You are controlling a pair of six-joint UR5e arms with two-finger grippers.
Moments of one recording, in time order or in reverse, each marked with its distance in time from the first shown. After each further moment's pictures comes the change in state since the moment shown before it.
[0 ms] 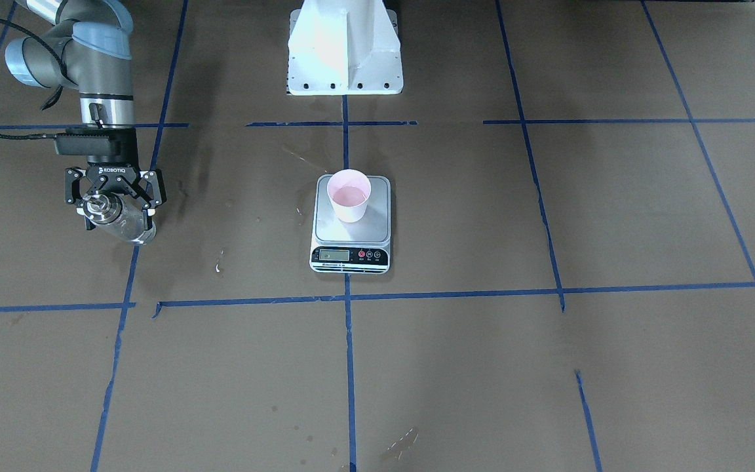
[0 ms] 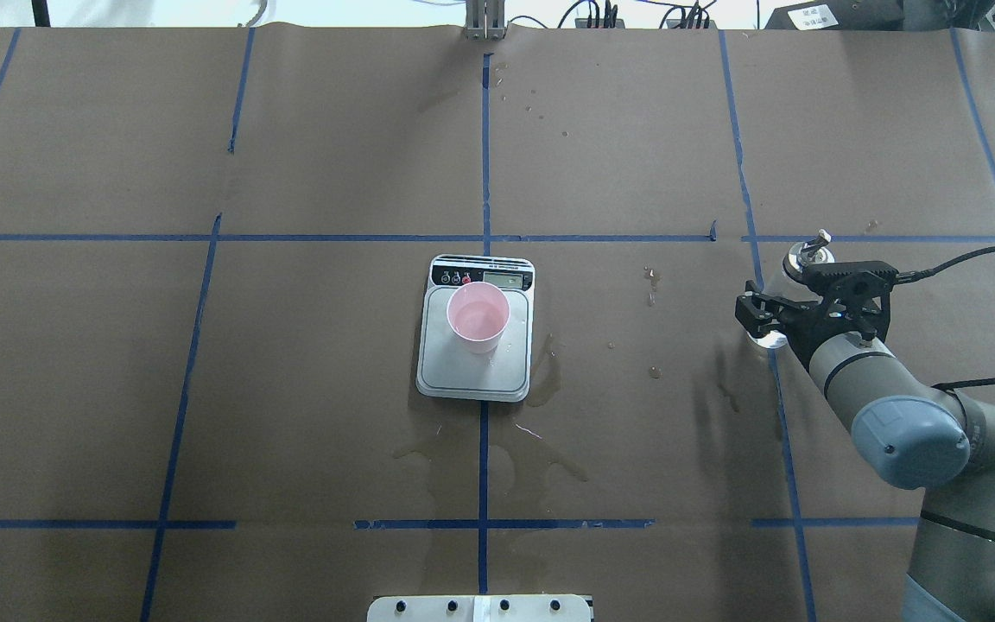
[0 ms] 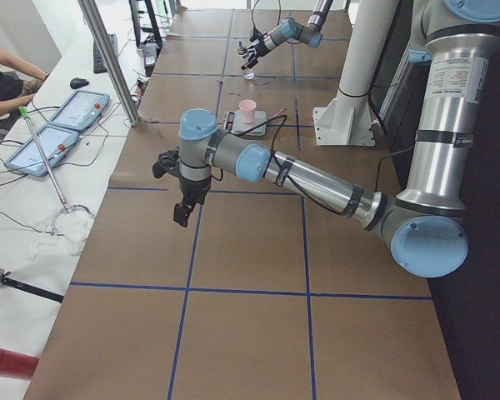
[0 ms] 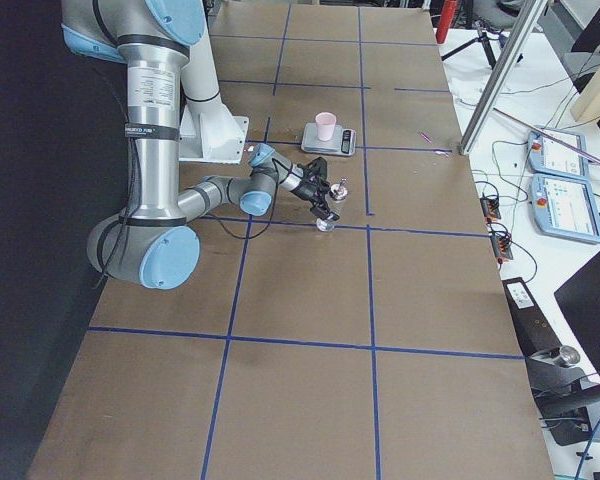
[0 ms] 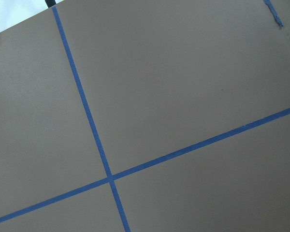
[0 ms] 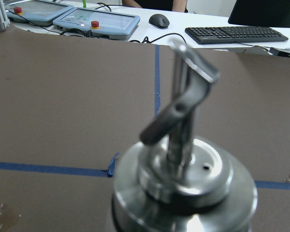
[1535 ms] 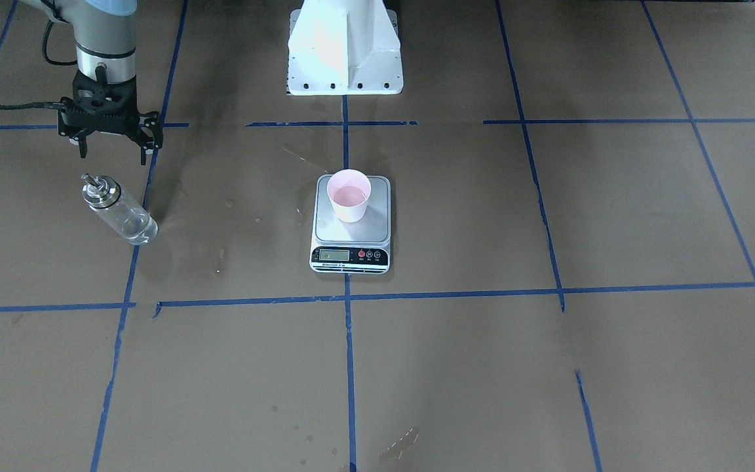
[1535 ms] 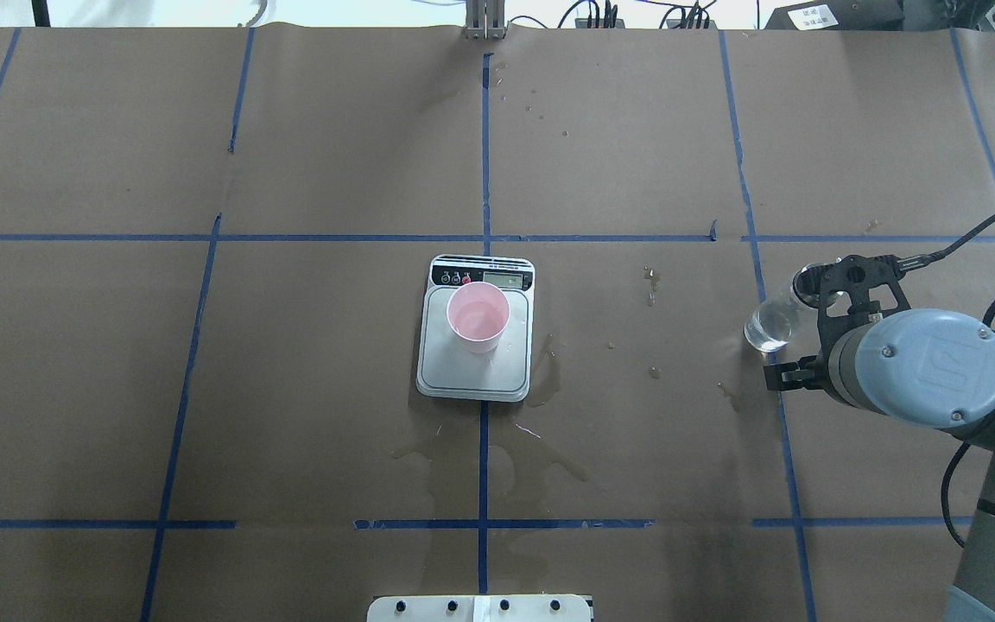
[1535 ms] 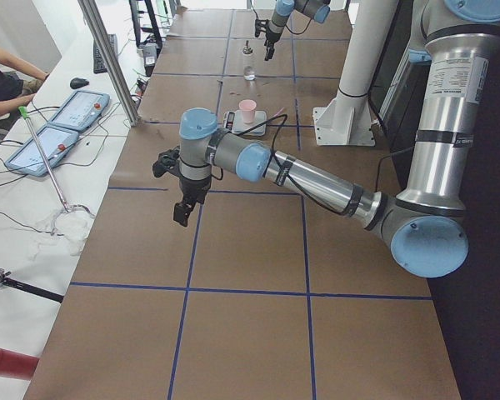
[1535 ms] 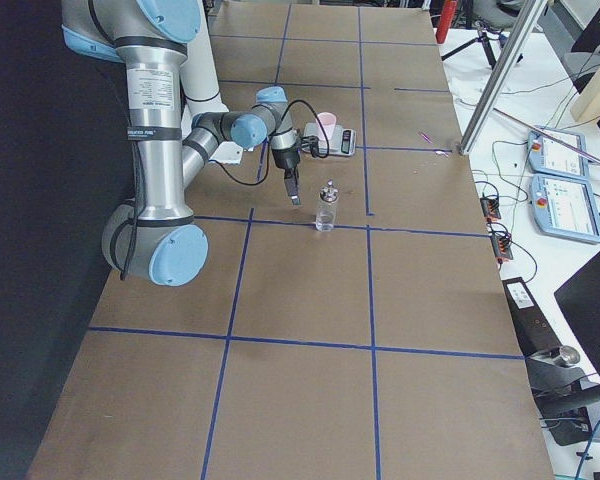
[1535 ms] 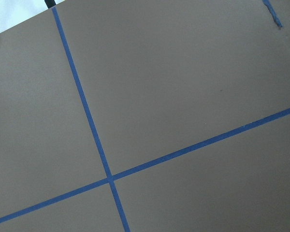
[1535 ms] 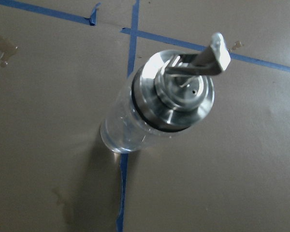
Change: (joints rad) left arm 0.000 0.001 -0.004 0.000 0.001 0.000; right arm 0.079 0.089 0.432 -0.940 0.567 -0.096
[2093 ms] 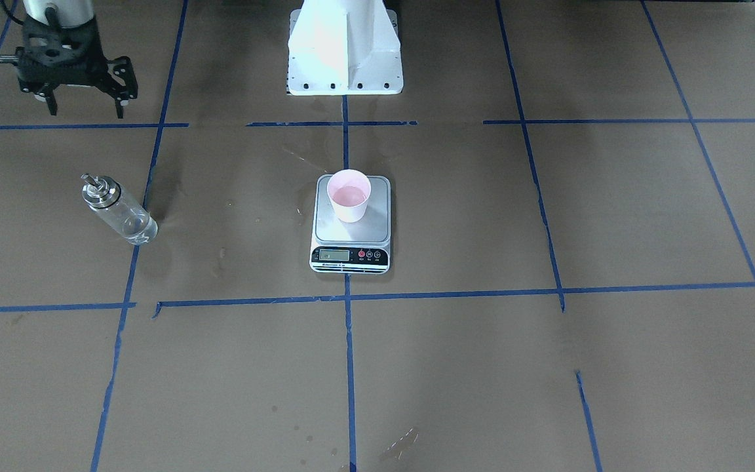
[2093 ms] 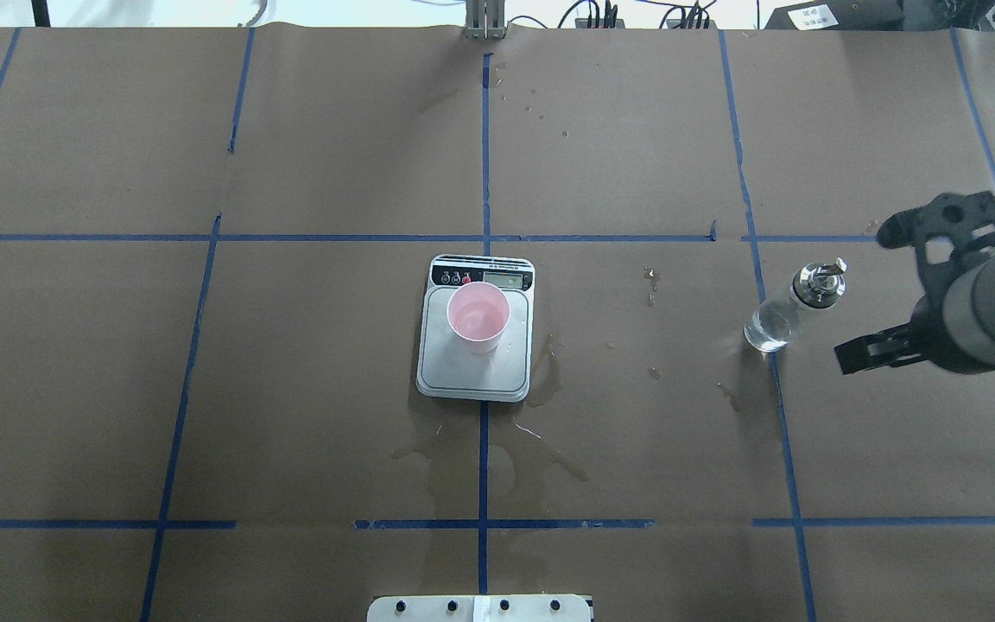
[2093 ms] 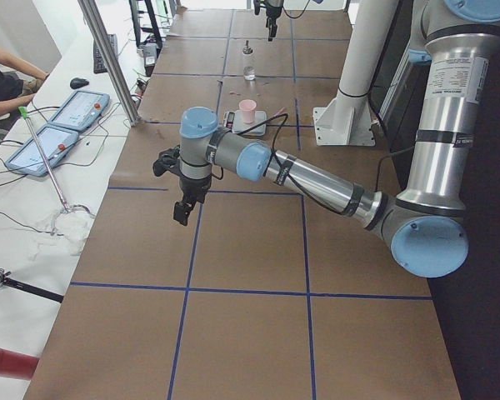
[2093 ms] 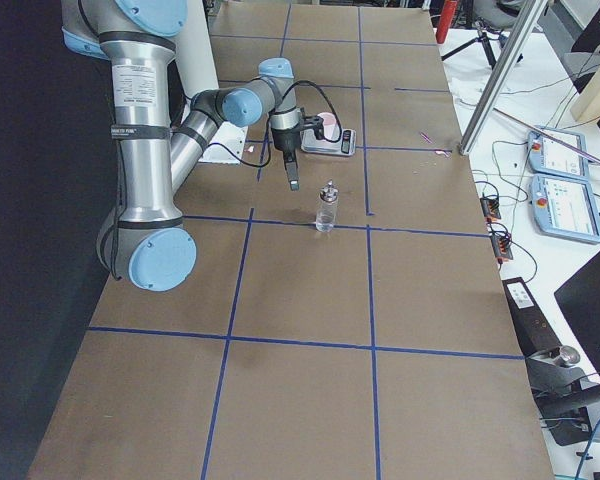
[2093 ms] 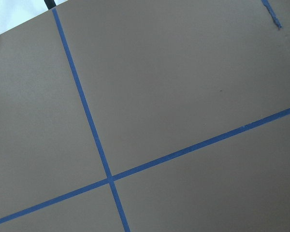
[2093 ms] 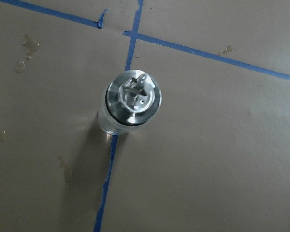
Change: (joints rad) left arm 0.000 0.000 -0.008 0.000 0.000 0.000; right arm 0.270 -0.012 0.134 -0.123 0.263 -0.348
